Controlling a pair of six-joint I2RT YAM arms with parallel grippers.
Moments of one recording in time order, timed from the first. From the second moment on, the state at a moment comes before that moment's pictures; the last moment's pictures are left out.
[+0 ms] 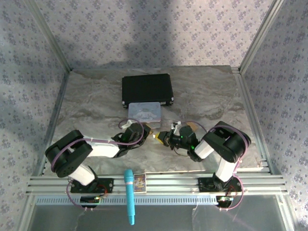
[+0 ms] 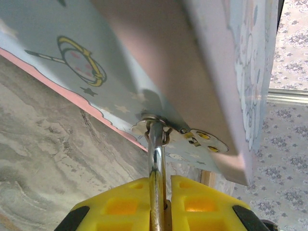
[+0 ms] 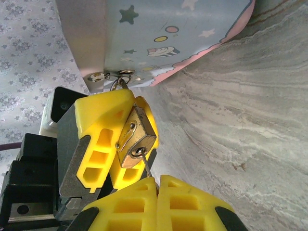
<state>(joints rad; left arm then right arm) -0.89 1.53 0.48 0.49 -0.21 -1.62 0.73 1.75 0.30 1.15 -0.40 1.44</state>
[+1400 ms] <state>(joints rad) -0.87 1.61 0.45 0.66 -0.22 -1.64 0.63 1.94 0.43 1.25 -0.60 1.58</state>
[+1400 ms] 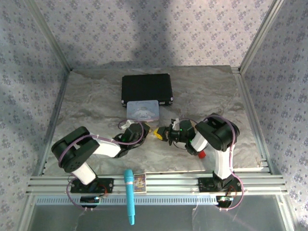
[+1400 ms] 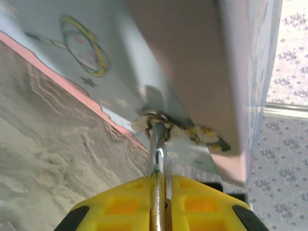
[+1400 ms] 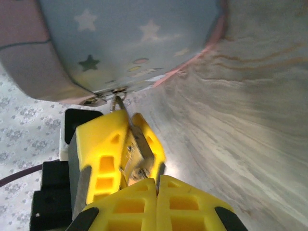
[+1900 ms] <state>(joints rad) -0.87 1.62 0.45 0.70 -0.22 -1.64 0.61 1.94 0.45 1.25 -0.63 1.59</state>
